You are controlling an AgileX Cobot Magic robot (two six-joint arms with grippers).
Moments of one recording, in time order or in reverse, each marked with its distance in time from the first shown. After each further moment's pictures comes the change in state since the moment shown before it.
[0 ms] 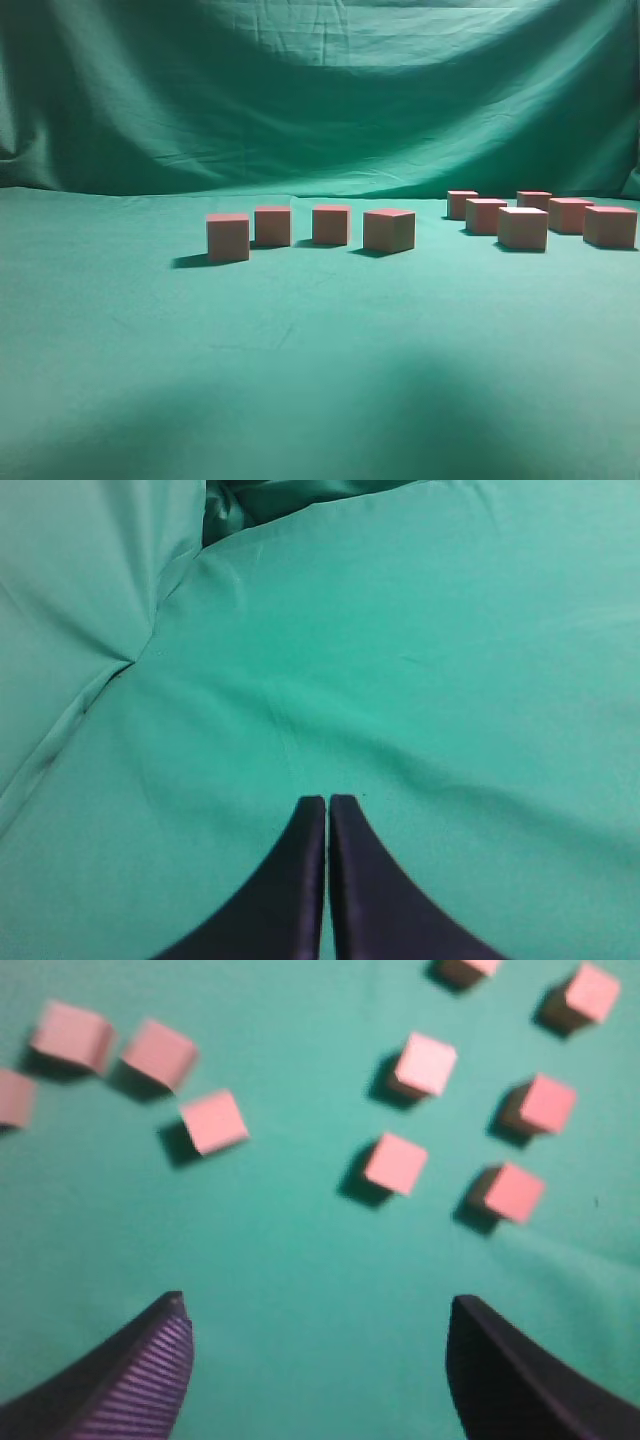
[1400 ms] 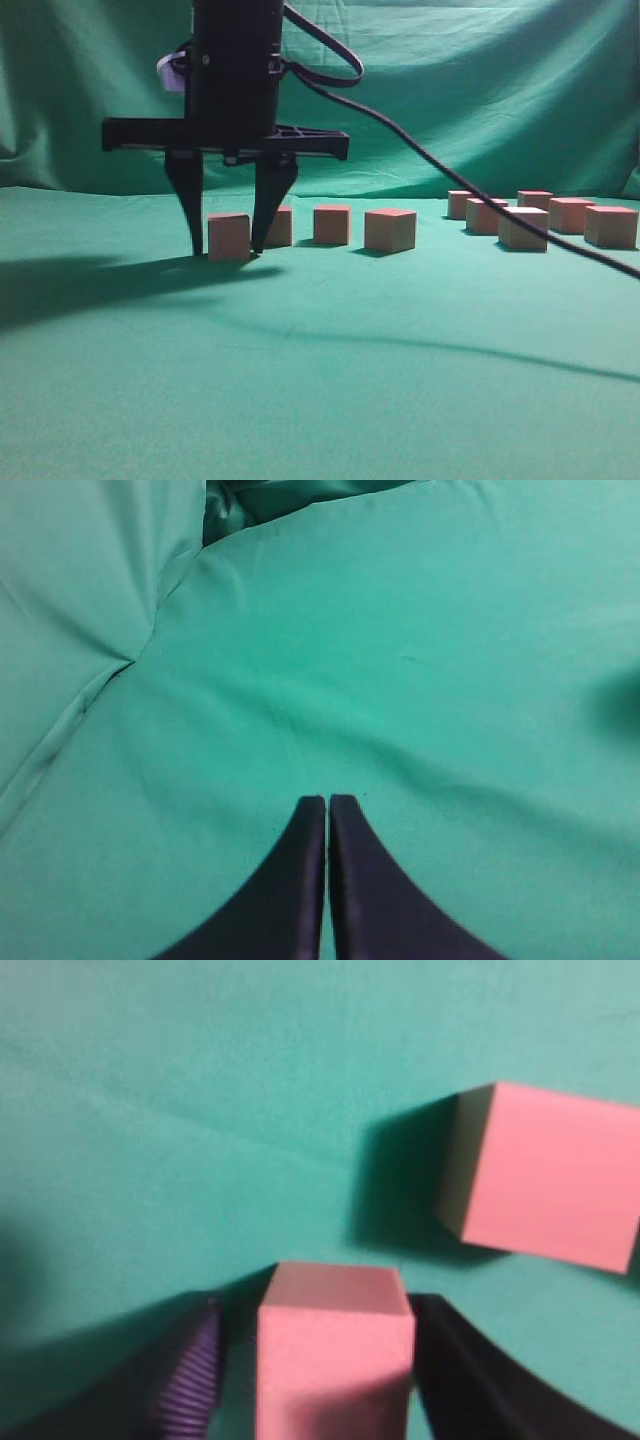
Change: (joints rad) left arm 0.000 0.000 0.000 0.000 0.000 0.000; right arm 0.248 0.695 -0.390 0.093 -0.183 0.364
